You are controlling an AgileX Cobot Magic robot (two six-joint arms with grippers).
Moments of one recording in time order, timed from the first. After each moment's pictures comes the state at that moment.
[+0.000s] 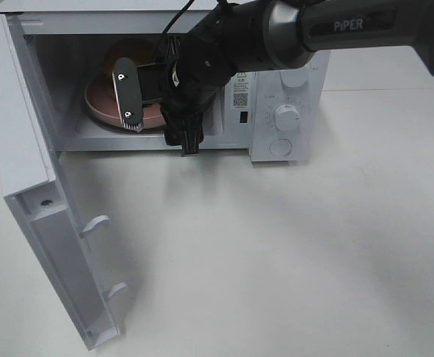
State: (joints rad) left arm 0.01 0.00 -0.52 -0.09 1.07 0.01; right arm 0.70 2.25 -1.73 -0.39 0.36 -0.86
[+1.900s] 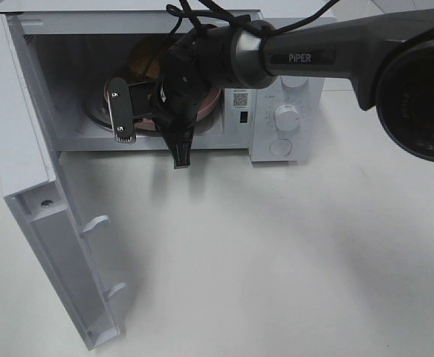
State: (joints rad) left arm 0.01 0.00 -0.52 -0.09 1.07 0.01; right arm 0.71 2.39 -1.90 -0.37 0.47 -0.87
